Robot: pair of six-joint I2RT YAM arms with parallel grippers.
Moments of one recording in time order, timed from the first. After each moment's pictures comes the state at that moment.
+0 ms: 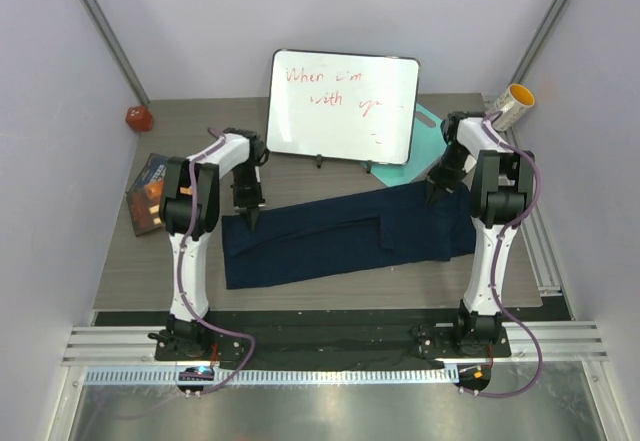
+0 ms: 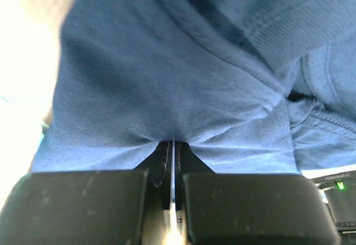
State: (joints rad) left arm -0.23 2.23 1.68 -1.30 0.04 -0.42; right arm -0.03 2.25 1.77 -1.25 -0.07 0.74
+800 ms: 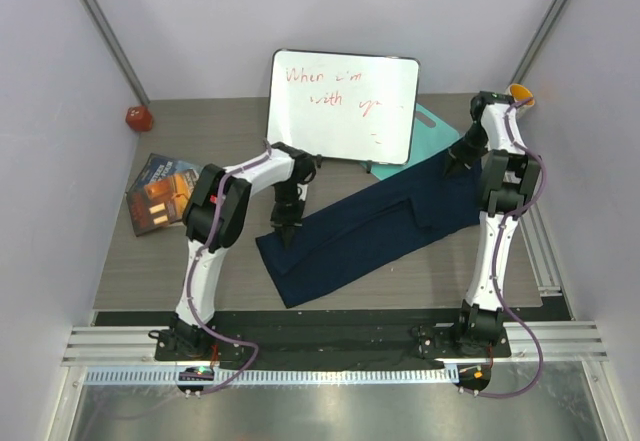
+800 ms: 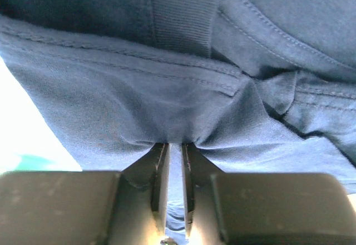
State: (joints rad) left arm -0.51 2.22 1.64 -1.26 0.16 -0.36; right arm -0.17 2.53 2.30 -1.34 -0.09 0.74
